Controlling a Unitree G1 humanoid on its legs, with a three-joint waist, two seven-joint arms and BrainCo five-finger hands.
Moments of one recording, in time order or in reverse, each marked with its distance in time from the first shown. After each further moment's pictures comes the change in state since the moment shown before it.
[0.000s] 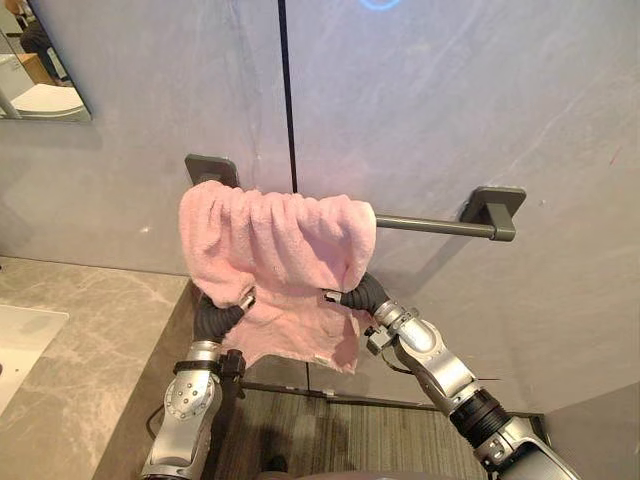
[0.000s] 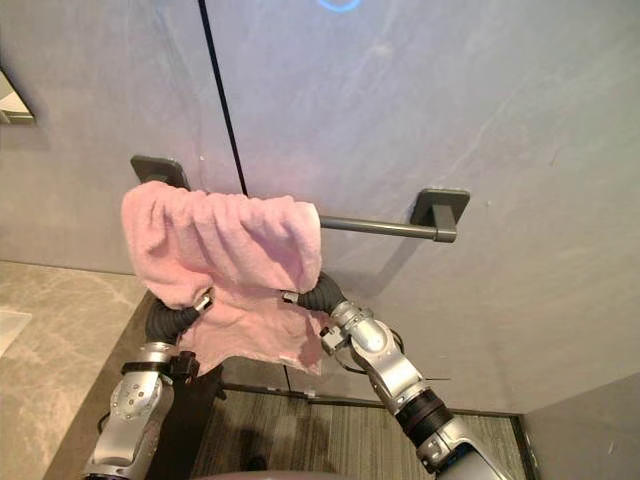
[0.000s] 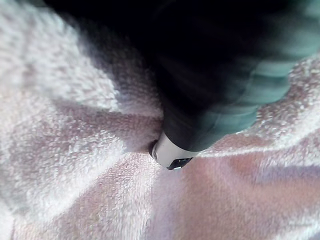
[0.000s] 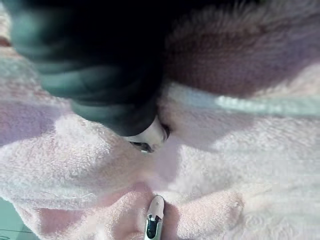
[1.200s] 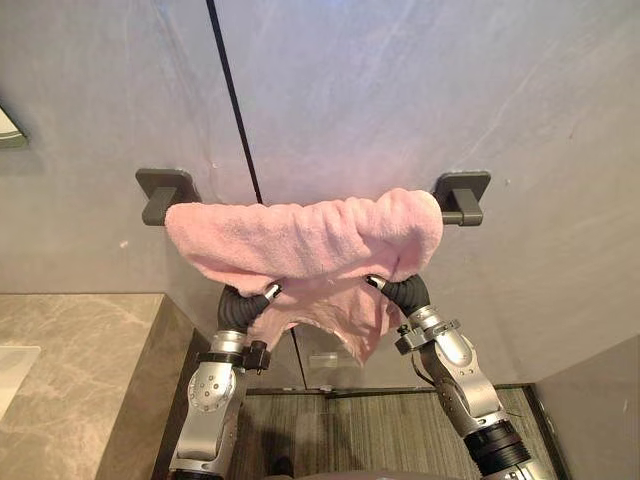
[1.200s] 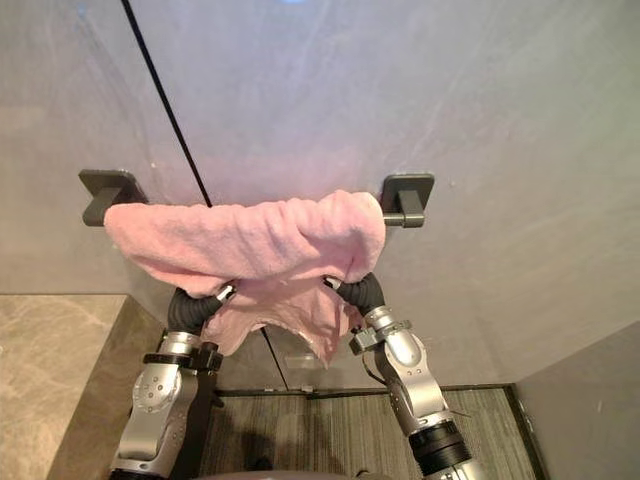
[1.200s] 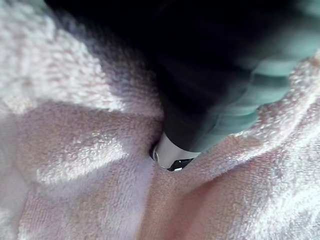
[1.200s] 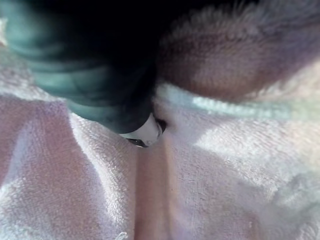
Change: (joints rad) left arm -0.045 -0.120 -0.050 -0.047 0.000 0.004 -0.094; right arm 0.187 0.071 -0.275 -0.137 0.042 -0.002 0.043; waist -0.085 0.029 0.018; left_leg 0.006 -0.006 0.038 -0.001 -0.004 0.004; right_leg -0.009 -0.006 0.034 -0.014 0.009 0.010
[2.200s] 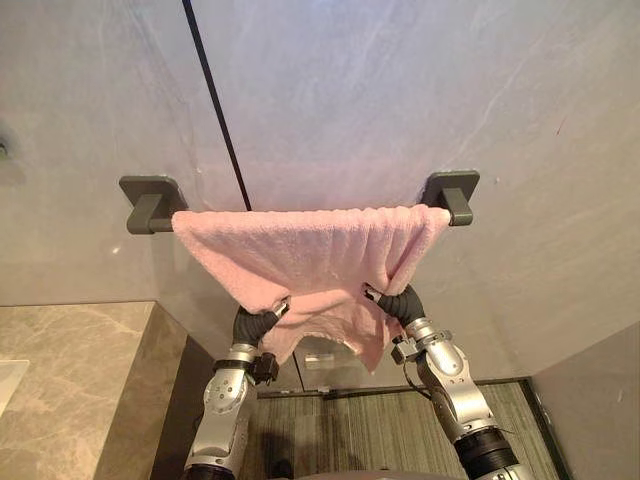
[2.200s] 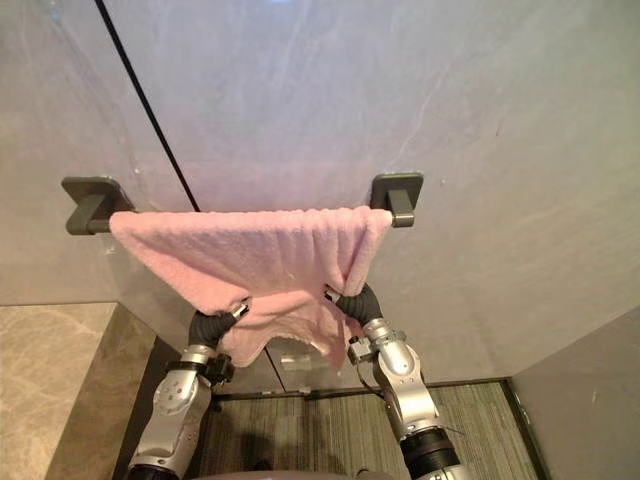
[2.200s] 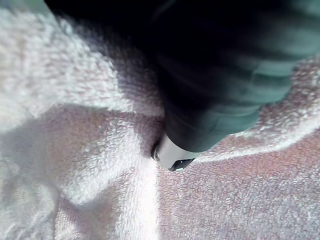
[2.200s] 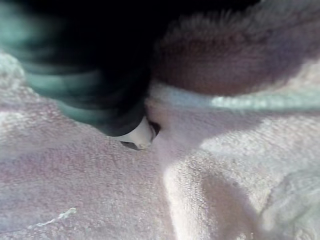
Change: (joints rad) left arm -0.009 -0.051 0.002 0.218 -0.005 0.023 -0.010; right arm 0.022 0.074 -0.046 0.120 -0.210 -0.012 -0.030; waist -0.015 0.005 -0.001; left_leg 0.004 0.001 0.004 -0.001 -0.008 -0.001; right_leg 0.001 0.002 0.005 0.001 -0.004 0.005
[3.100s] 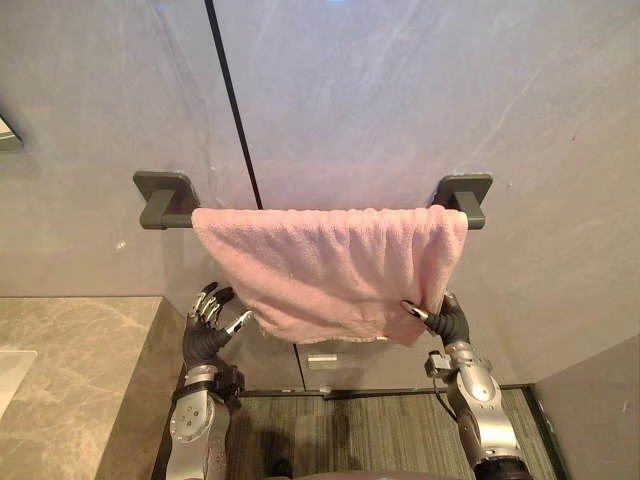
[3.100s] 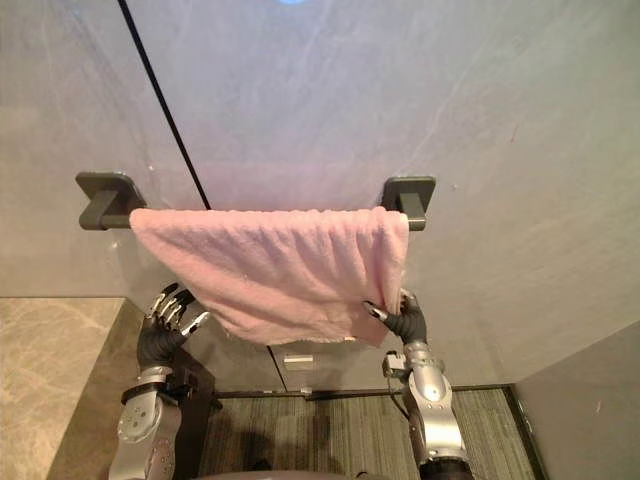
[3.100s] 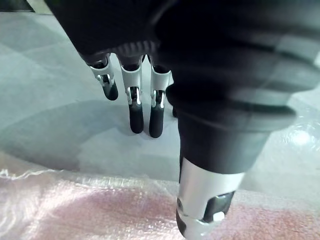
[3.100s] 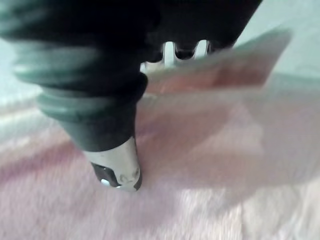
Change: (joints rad) left arm 0.151 -0.042 0.169 -0.114 -0.087 0.012 0.119; right arm 0.175 0.021 -0.239 -0.016 0.004 0.028 -0.157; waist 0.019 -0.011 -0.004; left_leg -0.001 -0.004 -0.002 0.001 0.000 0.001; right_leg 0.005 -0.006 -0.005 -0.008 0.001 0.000
